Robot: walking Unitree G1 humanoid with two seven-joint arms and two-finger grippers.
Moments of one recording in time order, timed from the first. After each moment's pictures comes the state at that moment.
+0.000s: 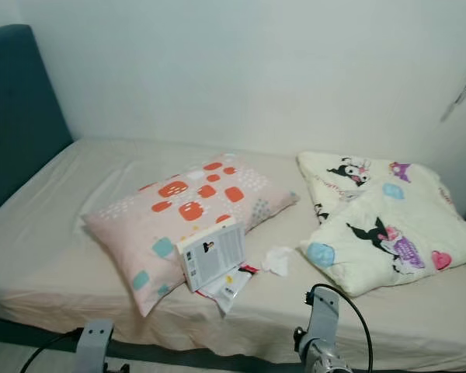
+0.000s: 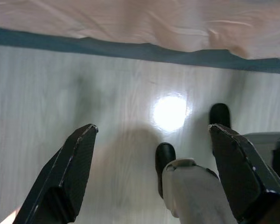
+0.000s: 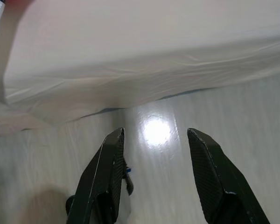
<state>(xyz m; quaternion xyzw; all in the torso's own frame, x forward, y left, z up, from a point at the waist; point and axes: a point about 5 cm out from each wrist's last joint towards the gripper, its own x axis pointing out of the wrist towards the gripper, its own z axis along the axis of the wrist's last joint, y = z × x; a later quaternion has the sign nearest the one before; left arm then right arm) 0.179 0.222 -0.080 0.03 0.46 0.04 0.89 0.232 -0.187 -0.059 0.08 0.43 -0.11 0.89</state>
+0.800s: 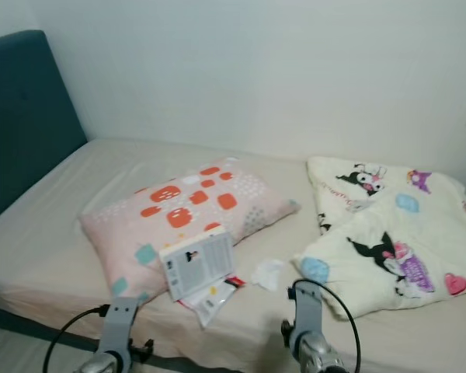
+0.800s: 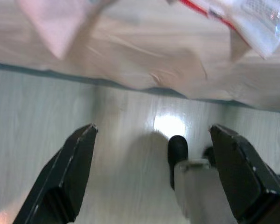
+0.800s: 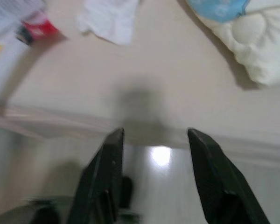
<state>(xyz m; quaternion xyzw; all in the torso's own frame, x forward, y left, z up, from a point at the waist) 0.201 0.206 -0.072 0.04 0.43 0.02 0.90 0.245 -0.155 -0.051 0.04 0.40 0.00 0.92</state>
